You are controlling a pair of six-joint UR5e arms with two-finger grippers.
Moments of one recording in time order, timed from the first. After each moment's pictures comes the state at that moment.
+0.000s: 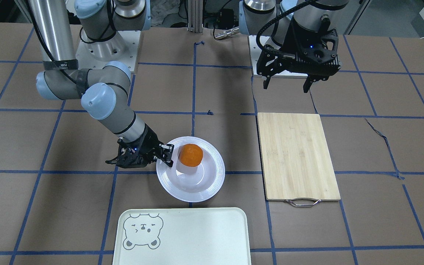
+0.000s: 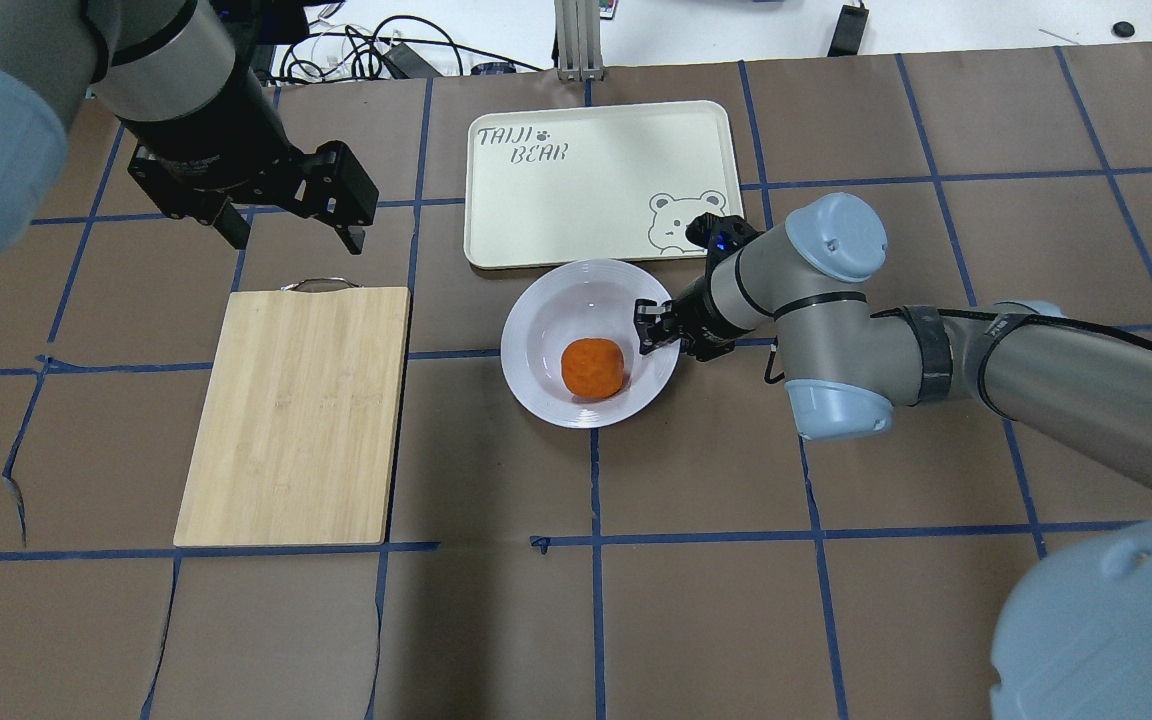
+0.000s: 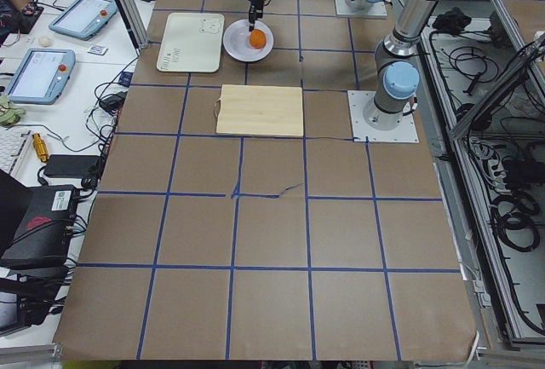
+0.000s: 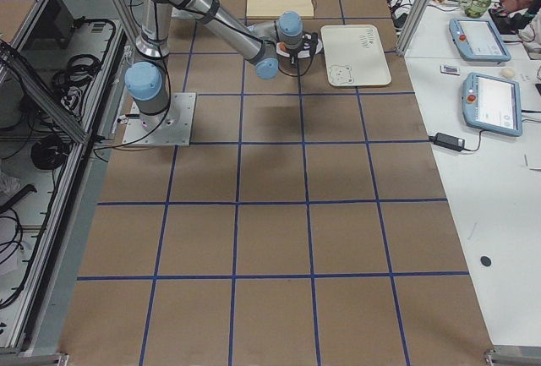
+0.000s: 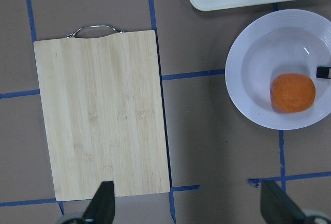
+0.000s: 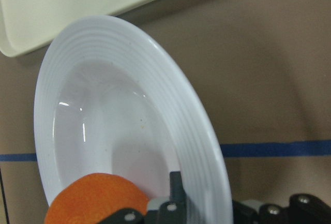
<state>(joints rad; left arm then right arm) -1.63 -1.55 -1.54 -1.58 1.58 0.03 1.65 -1.19 2.04 -2.64 -1.10 0.32</state>
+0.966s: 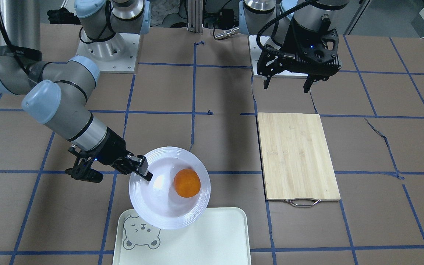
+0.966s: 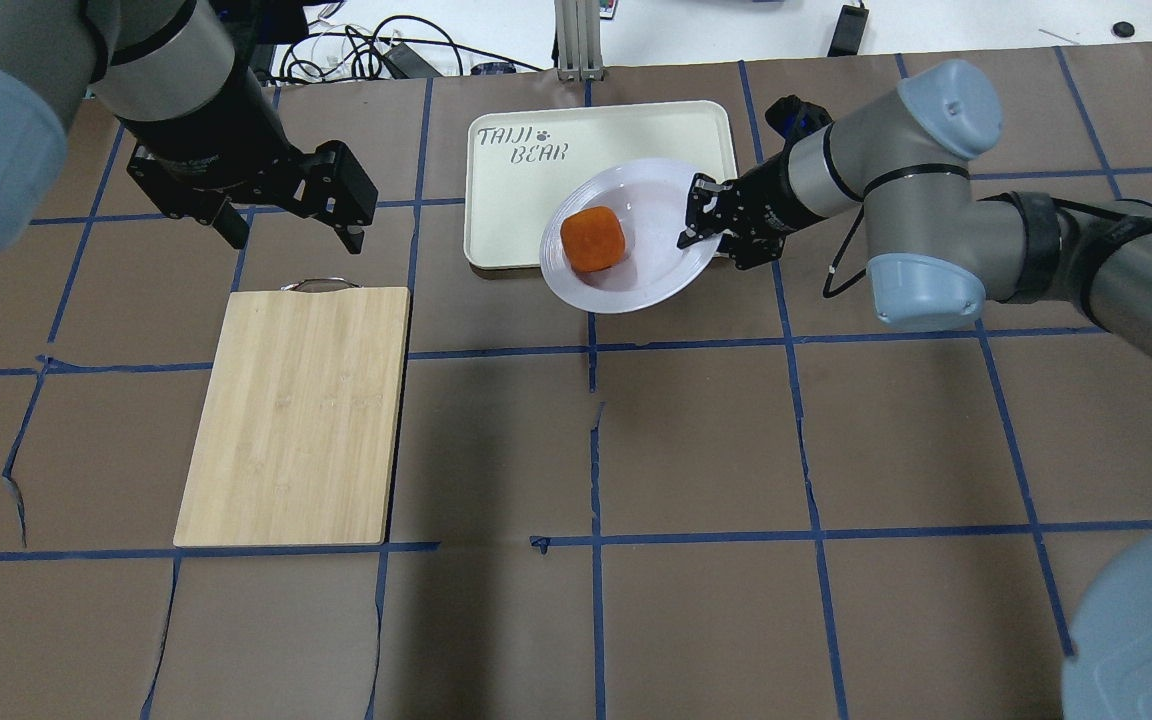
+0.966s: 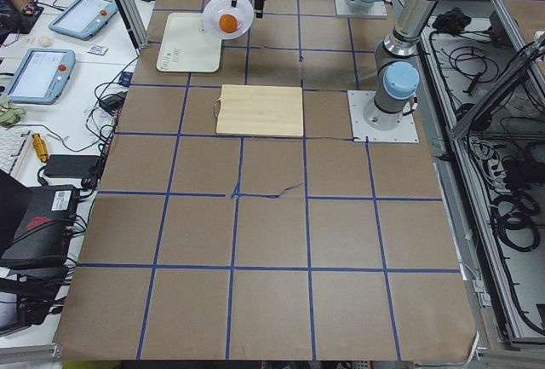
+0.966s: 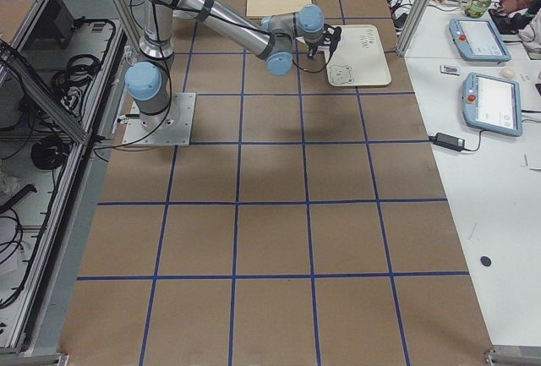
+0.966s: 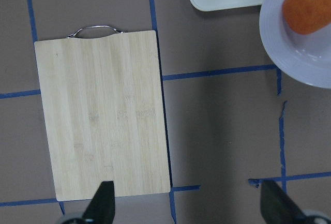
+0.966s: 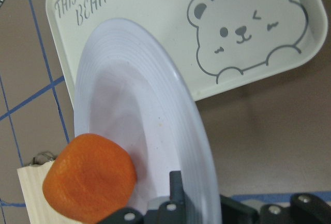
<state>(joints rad) -1.63 -1.55 -1.54 -1.58 1.58 0.03 1.51 -1.21 1.82 -2.43 -0.97 0.37</state>
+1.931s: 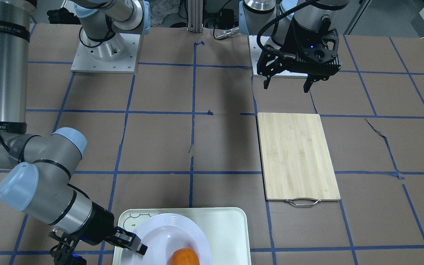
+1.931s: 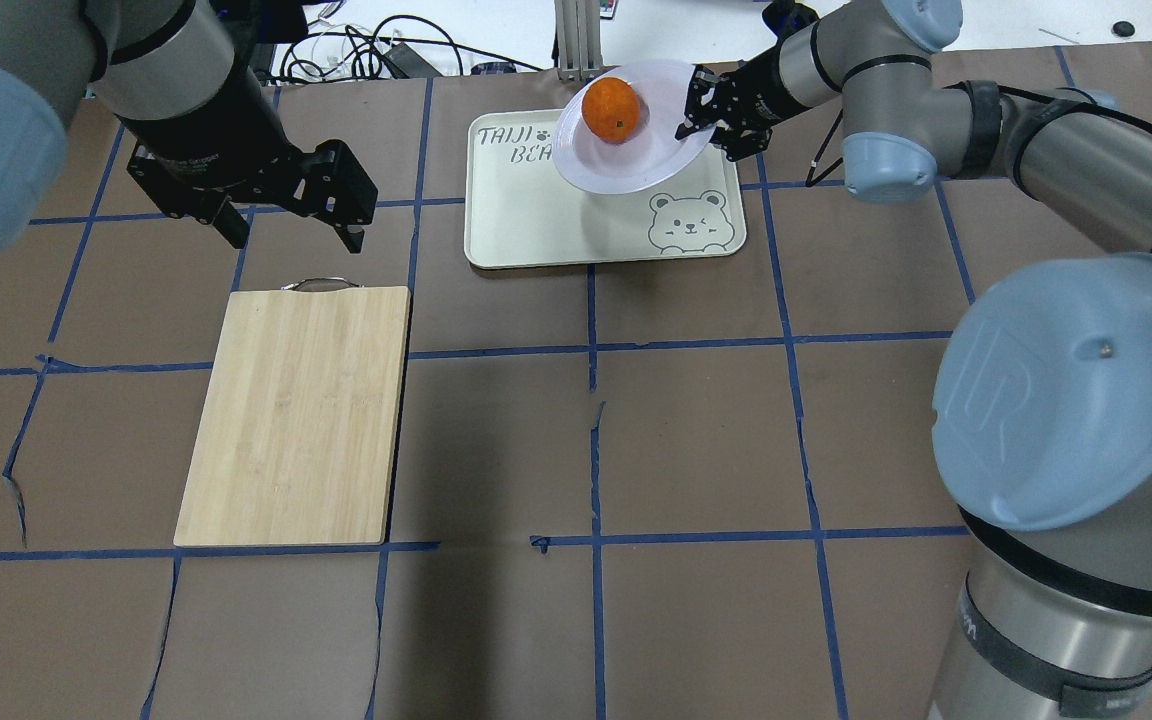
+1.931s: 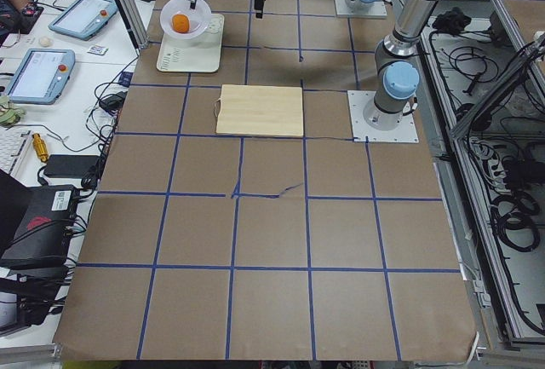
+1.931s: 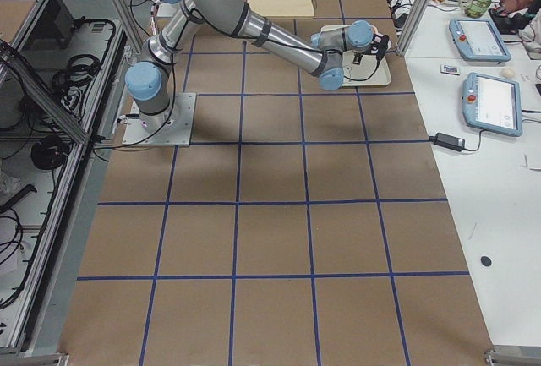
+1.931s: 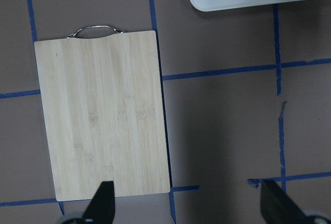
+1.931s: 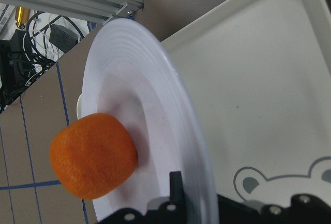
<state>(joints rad) -1.63 -1.55 -1.54 -1.58 1.58 0.03 1.52 -0.84 1.38 -2.45 -0.89 0.40</state>
